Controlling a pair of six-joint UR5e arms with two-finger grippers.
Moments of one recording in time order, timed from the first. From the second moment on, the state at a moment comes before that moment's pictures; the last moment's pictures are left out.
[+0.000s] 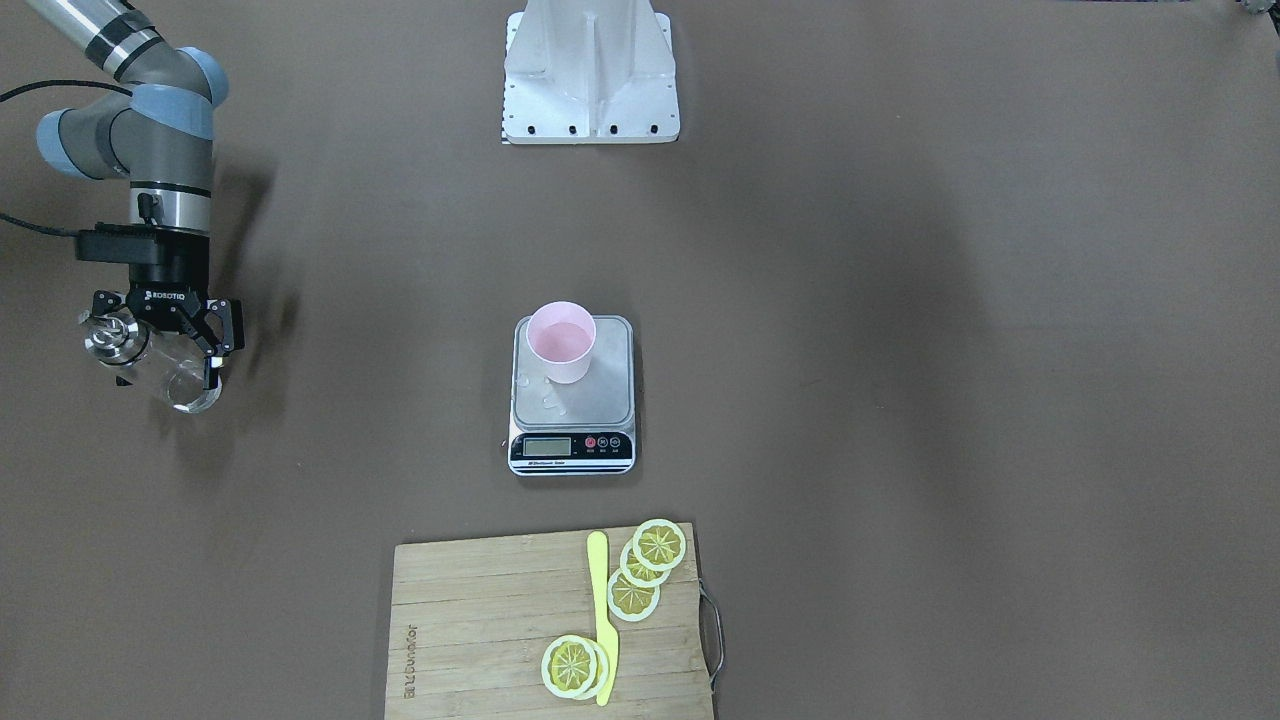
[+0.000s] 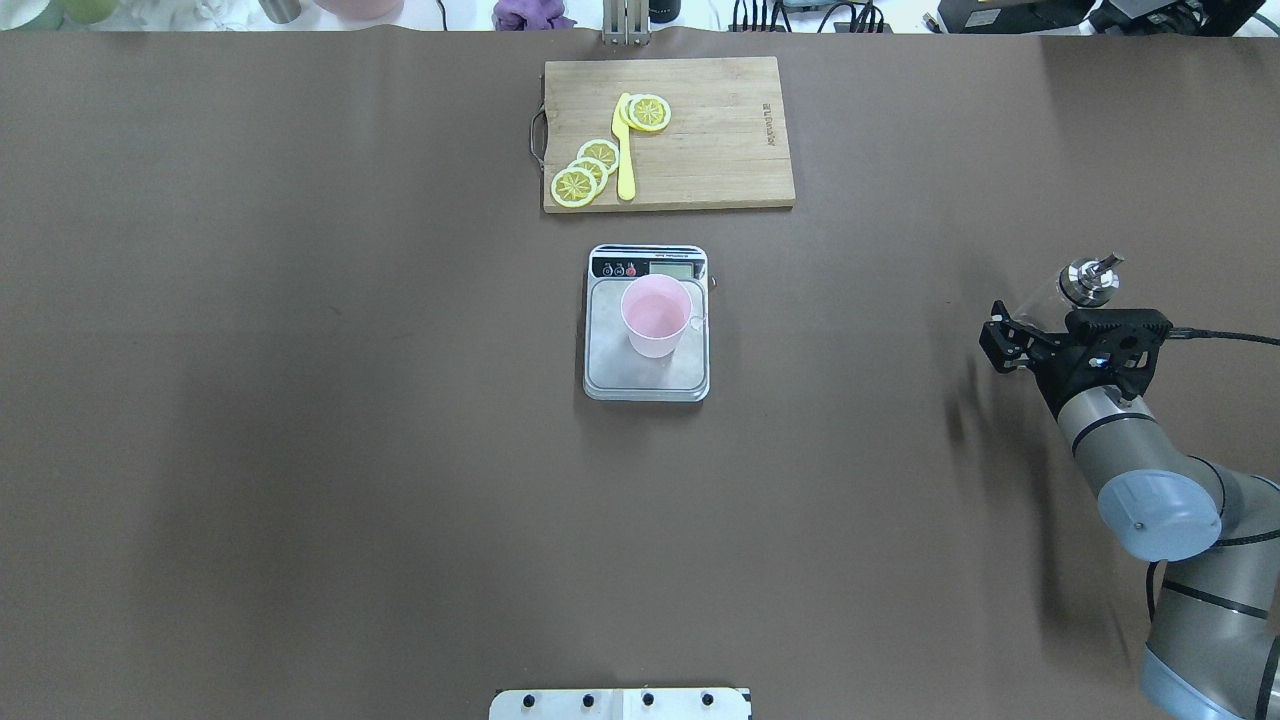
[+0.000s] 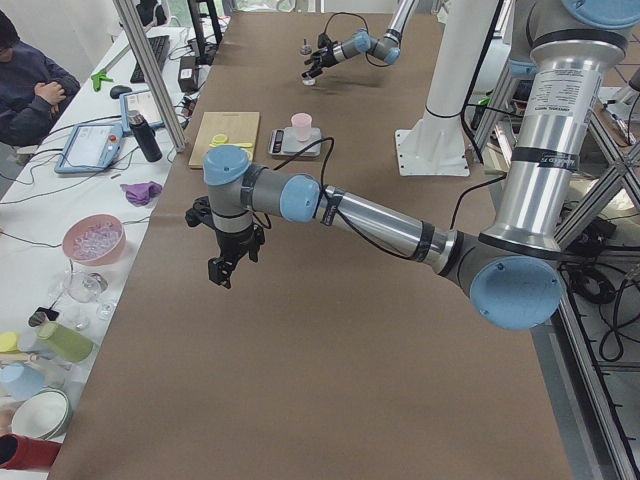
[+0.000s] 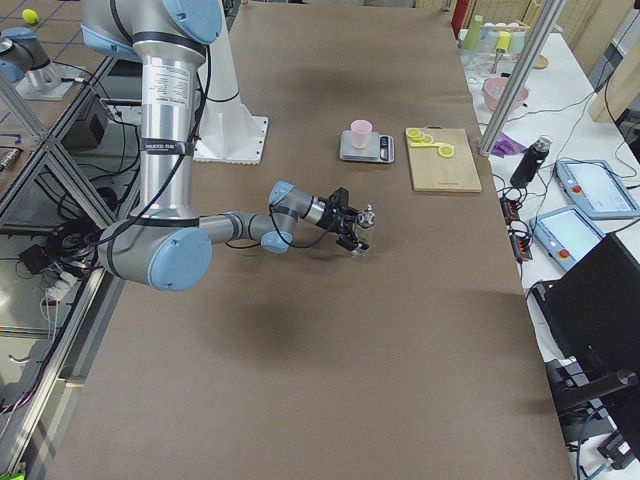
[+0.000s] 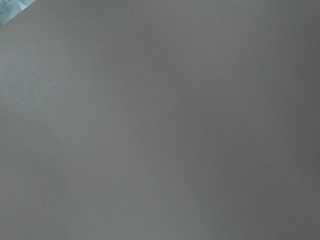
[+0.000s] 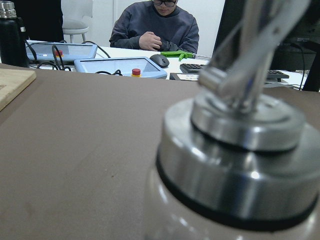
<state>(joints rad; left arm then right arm) -1.46 -1.75 -1.73 -1.43 -2.23 0.33 0.44 -1.65 1.62 -0.56 0.82 1.18</state>
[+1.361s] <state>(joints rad) -1.46 -1.75 -1.71 -1.42 -2.24 0.32 0.43 -1.66 1.63 -0.37 0.76 1.08</state>
